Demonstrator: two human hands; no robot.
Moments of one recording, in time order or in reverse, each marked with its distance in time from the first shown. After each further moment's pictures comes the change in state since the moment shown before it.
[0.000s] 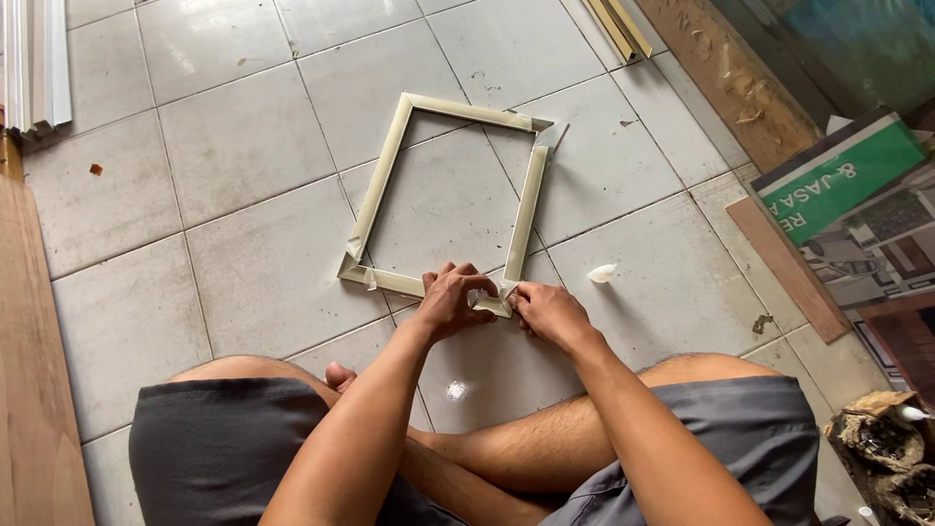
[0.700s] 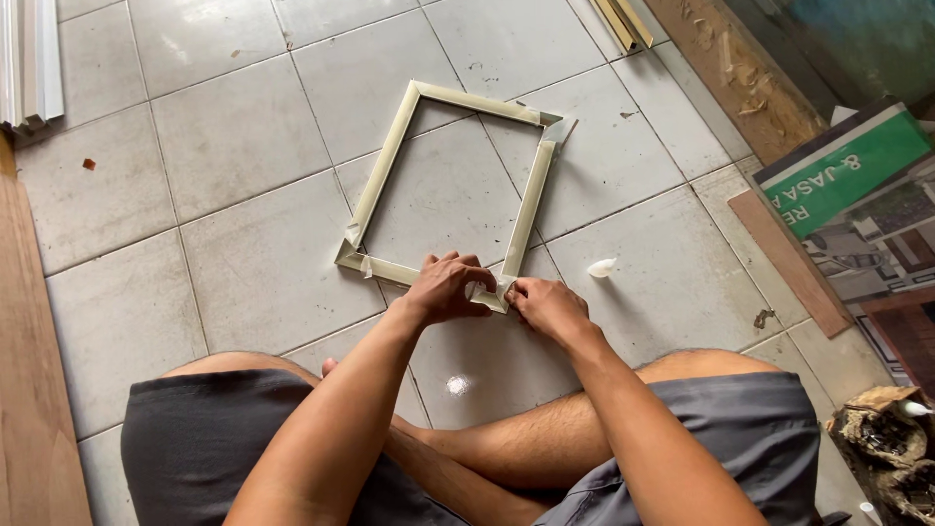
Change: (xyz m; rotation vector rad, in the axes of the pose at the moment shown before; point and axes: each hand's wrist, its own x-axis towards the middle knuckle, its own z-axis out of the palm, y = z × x) left_hand 0.009 0.015 -0.037 0.163 -0.223 0.097; right_hand 0.011 0.003 0.003 -0.154 0.014 0.103
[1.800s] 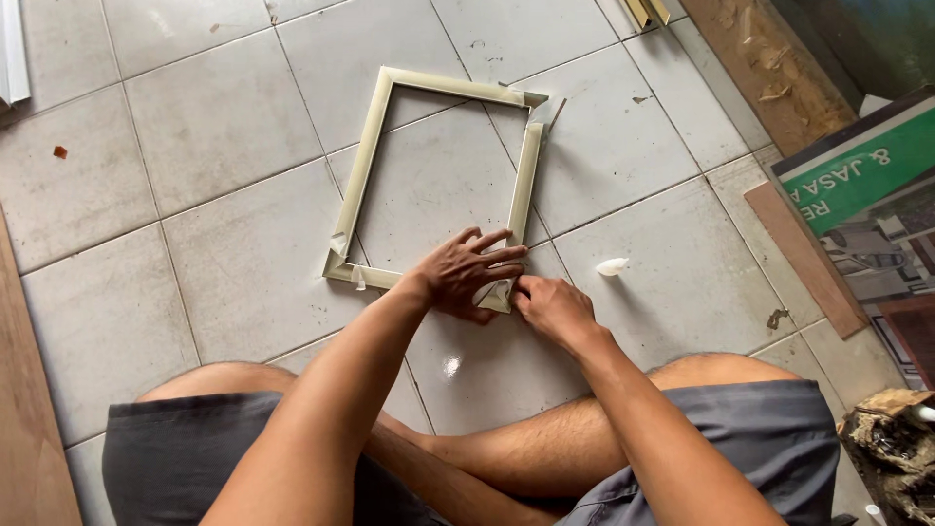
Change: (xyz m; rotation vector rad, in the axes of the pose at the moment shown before) left_hand 0.039 -0.028 0.018 0.568 0.089 0.558; right_hand 0.007 0.005 0.010 -0.084 -0.028 -0.040
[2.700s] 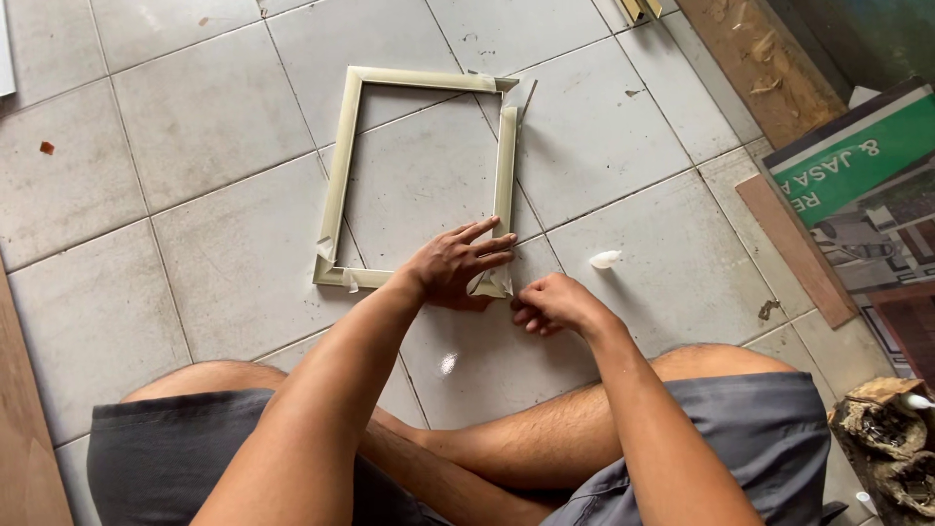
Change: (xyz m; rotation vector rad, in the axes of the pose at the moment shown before) left_hand 0.000 -0.006 0.023 -0.077 0.162 -0.074; right_hand 0.015 0.028 0.004 0.695 -0.312 0.162
